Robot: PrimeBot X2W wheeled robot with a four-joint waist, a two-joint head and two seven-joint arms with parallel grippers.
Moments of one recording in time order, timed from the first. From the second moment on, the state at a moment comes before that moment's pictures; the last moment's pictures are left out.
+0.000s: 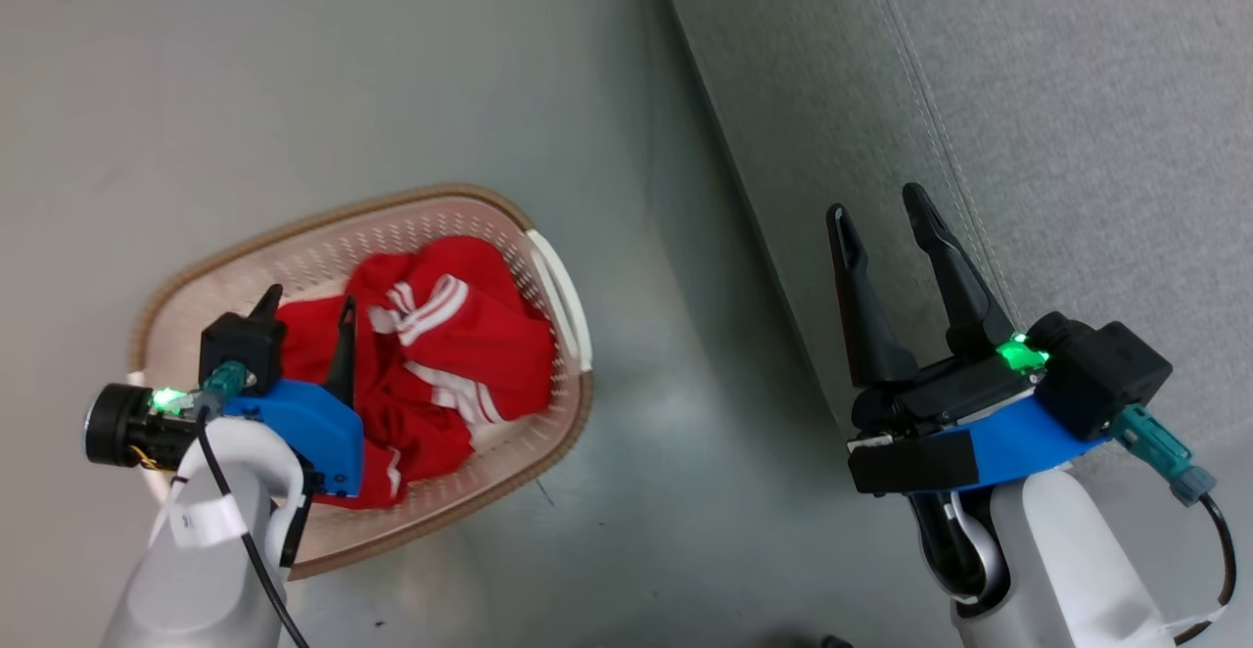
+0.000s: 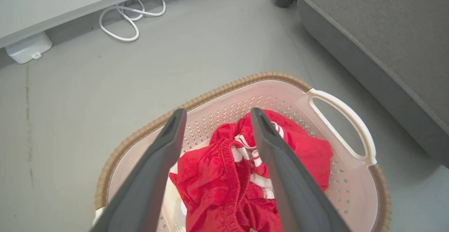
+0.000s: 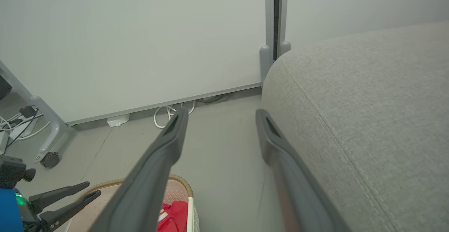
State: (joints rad) left arm -0.48 0.21 -0.17 0.70 -0.11 -0.10 -0.15; right arm -0.33 -0.03 0.18 0.09 0.28 0.13 -0.26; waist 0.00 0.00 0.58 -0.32
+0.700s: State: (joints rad) left arm -0.68 0.34 -0.19 0.87 -0.05 -0.04 -0.01; right arm -0.35 -0.03 0.27 0.00 0.40 0.13 -0.26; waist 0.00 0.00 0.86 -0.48
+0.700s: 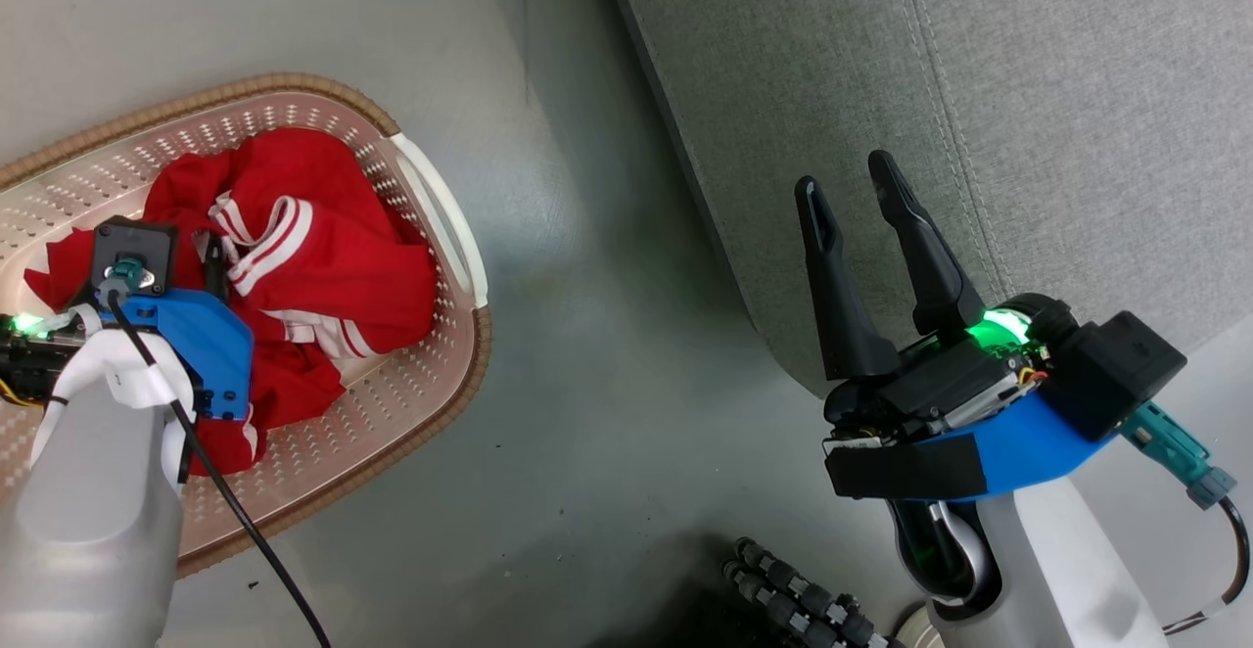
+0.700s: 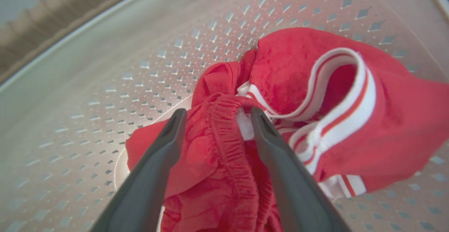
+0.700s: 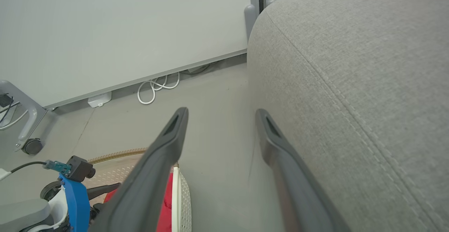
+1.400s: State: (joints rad) left arm -0.75 0.33 -0.25 0.98 -0.05 -0.04 0.11; right arm -0.32 -0.03 0.29 -0.02 0.41 0.13 -0.26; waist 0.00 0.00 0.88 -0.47
